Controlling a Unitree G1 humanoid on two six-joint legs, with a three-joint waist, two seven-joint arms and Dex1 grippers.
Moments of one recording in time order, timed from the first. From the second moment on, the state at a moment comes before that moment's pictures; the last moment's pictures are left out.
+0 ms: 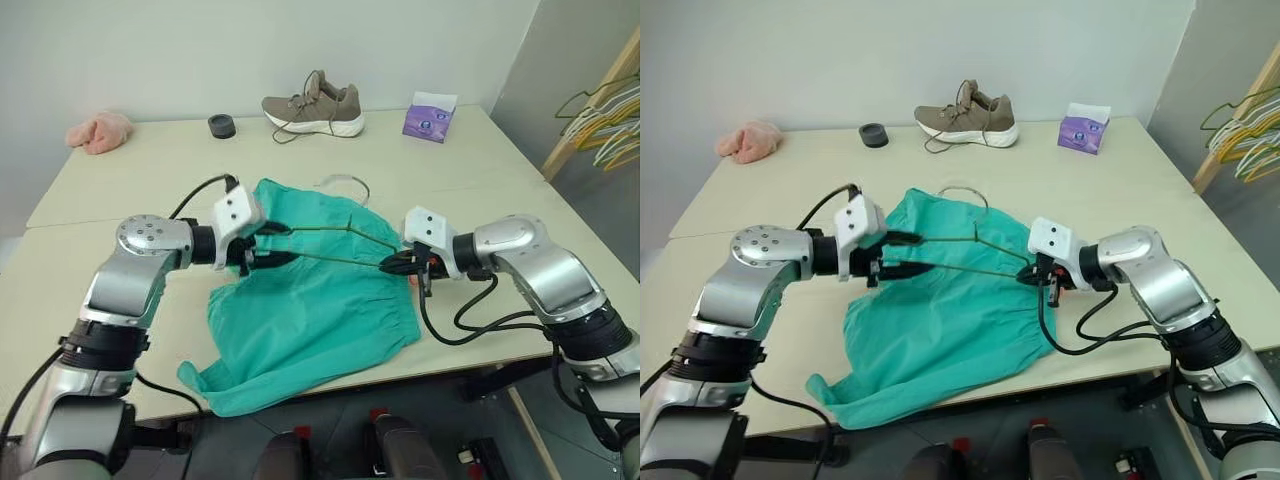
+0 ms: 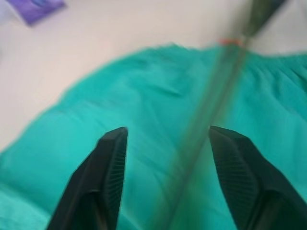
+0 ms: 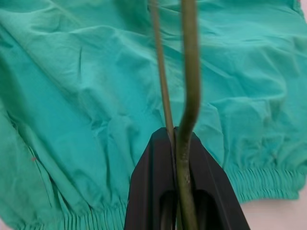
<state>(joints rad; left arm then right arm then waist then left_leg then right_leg) -0.62 0.70 -0.01 0.08 -0.26 0.39 -1.05 -0.69 -0.72 0.33 -0.17 0.19 0.66 1.09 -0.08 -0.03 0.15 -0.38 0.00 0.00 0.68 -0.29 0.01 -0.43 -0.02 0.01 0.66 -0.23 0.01</state>
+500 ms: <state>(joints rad) -0.46 0.73 -0.09 0.00 -0.40 0.43 -1.16 -0.25 -0.85 0.04 -0.41 0.50 0.85 1.07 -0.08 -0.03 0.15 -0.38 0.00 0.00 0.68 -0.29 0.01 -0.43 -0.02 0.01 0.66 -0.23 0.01</state>
